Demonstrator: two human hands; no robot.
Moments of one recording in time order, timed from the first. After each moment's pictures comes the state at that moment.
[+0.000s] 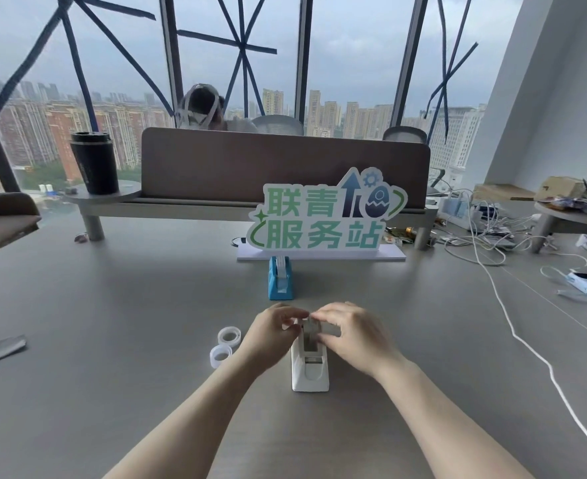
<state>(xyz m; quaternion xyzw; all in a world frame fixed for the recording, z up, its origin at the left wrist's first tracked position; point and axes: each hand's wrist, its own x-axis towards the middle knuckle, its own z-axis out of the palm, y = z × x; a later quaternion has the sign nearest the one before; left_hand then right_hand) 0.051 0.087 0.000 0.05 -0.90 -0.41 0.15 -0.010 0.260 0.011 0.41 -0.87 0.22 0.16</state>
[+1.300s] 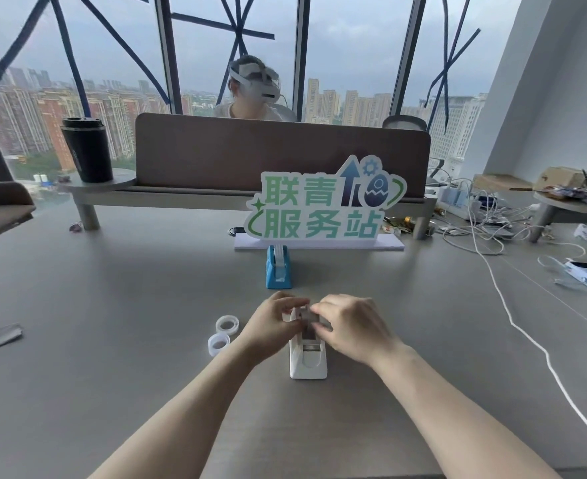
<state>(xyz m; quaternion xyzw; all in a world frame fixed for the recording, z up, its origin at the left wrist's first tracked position) 0.052 0.090 -0.001 0.04 -0.88 -0.46 0.12 -0.005 0.257 0.014 0.47 -0.85 0.12 0.23</state>
